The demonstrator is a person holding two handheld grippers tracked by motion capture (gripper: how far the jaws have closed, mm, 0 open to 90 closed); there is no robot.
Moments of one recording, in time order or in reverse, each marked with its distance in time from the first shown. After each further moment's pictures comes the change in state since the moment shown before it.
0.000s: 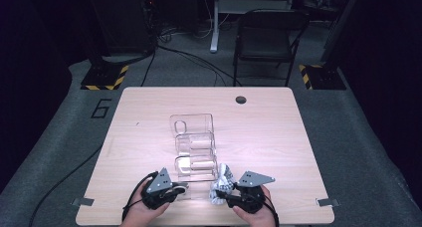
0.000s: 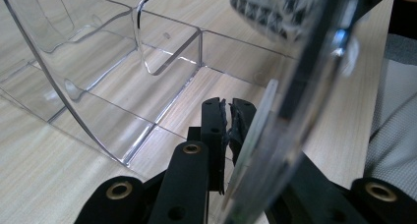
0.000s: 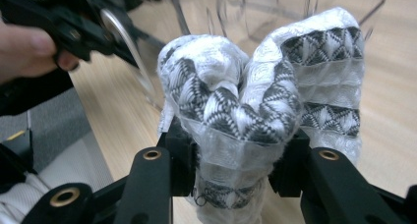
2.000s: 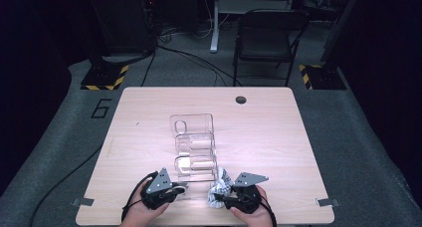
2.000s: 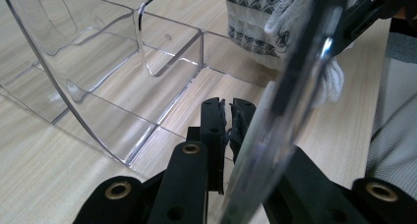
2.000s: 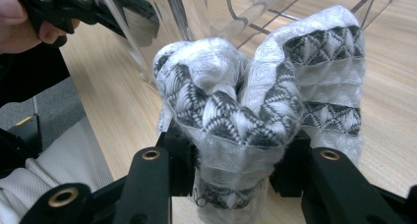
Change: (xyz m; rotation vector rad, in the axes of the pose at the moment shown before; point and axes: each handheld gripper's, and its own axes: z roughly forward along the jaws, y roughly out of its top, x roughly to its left) left arm 0.000 0.000 -0.001 -0.004 0.003 0.012; right arm -0.003 -0.008 0.013 0.056 0.023 0.030
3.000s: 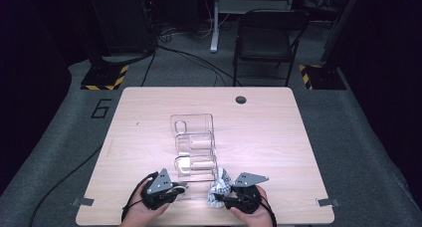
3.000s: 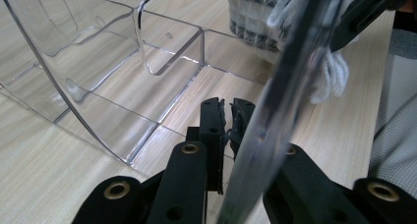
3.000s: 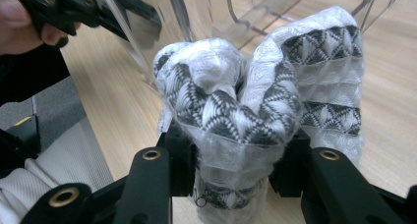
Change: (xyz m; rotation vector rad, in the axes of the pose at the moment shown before) left arm 0.000 0.000 0.000 0.007 0.006 0.006; right arm 0.003 0.002 -0.003 -0.009 -0.007 -0.010
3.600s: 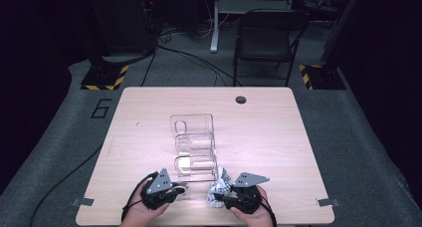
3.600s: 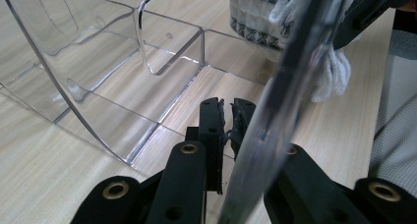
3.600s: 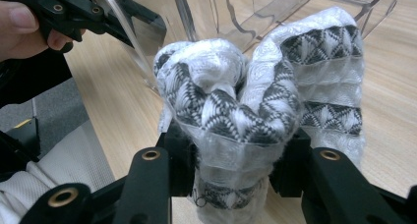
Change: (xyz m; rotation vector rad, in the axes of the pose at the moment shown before) left arm 0.000 0.000 0.000 0.001 0.001 0.001; right arm 0.000 0.000 0.001 -0.004 0.003 -0.005
